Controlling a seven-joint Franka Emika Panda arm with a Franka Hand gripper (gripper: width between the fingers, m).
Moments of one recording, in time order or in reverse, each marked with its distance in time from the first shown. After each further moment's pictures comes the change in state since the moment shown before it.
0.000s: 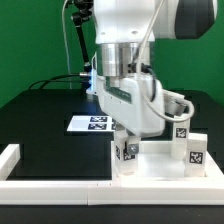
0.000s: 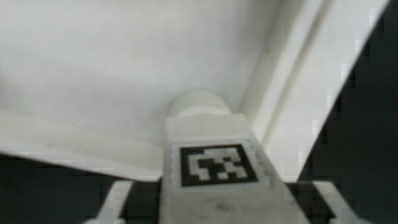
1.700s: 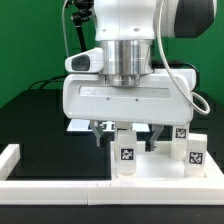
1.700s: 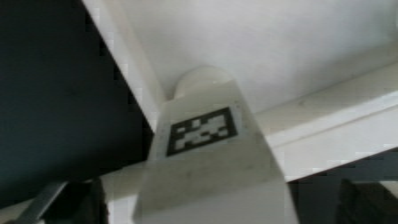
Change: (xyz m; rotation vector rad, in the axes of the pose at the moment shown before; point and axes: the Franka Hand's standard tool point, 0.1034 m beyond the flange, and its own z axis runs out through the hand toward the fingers) arm 0.003 -0.005 -0.004 -0.036 0.020 -1.023
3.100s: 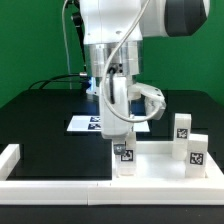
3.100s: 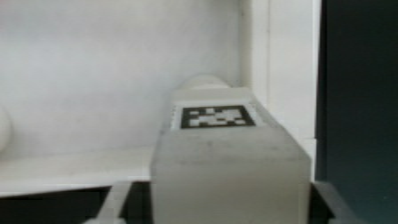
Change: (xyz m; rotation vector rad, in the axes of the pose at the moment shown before) arm -0.005 0.010 0.003 0.035 -0.051 1.380
